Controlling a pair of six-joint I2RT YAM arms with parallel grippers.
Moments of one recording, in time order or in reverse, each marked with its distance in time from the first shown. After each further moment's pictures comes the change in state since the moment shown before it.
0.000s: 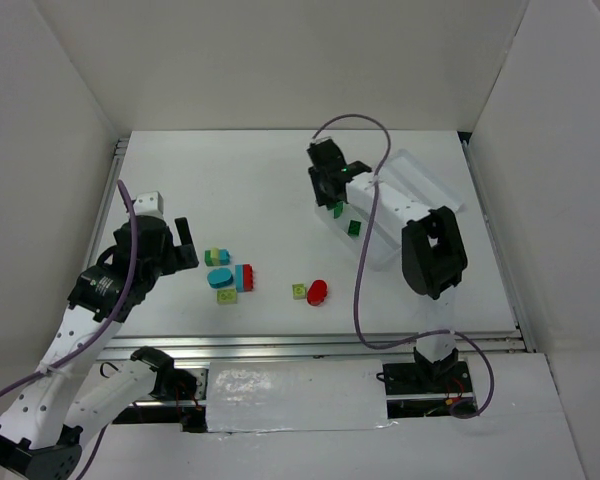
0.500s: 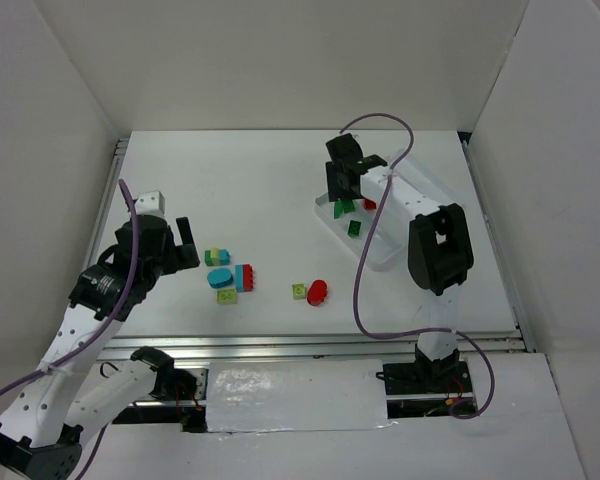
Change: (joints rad) left arm 0.000 0.005 0.000 0.009 0.010 0.000; right arm -0.162 -0.010 0.013 -0.064 0.040 0.127
